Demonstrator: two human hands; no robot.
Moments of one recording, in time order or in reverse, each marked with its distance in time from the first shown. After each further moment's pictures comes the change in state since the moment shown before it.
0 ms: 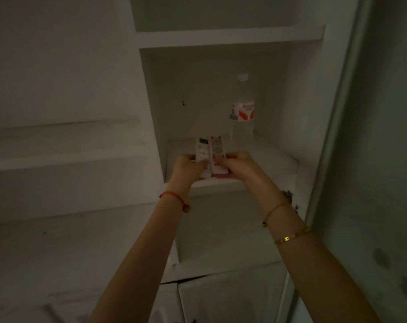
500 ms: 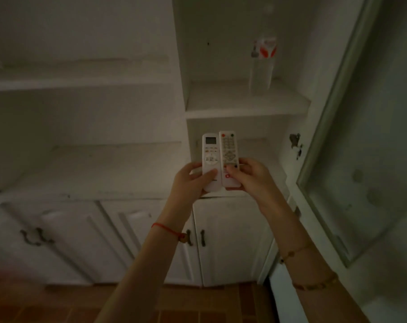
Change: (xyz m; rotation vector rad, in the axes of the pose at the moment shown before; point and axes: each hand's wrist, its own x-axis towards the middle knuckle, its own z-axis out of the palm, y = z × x) left_hand -0.236 -0.084 -0.015 -0.375 0.032 -0.166; right_hand -0.193 0.107 -0.005 -0.035 -0.049 -0.034
